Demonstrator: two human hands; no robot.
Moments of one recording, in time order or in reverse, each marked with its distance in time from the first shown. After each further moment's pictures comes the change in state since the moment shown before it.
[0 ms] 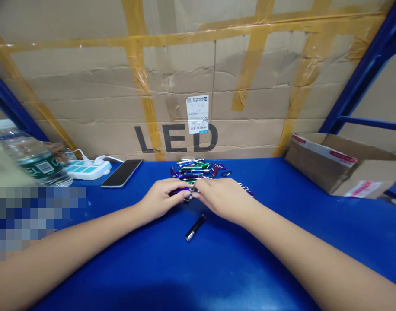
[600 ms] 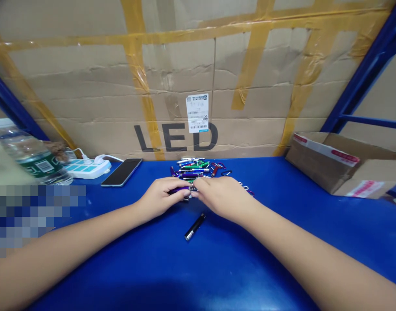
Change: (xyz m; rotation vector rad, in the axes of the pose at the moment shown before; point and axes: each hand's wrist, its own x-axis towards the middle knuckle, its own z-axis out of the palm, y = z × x) left_hand 0.000 -0.001 0.000 0.040 0.014 0.038; right_hand -0.001 -0.001 0.002 -0.033 0.019 -0.015
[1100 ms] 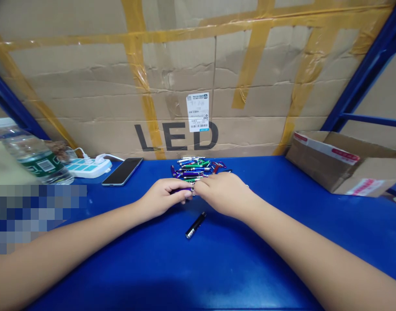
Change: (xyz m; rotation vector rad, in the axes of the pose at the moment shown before) left_hand 0.000 0.006 0.002 -0.363 -0.101 -0.220; right_hand -0.001 0.008 0.001 -0.079 0.056 -0.160
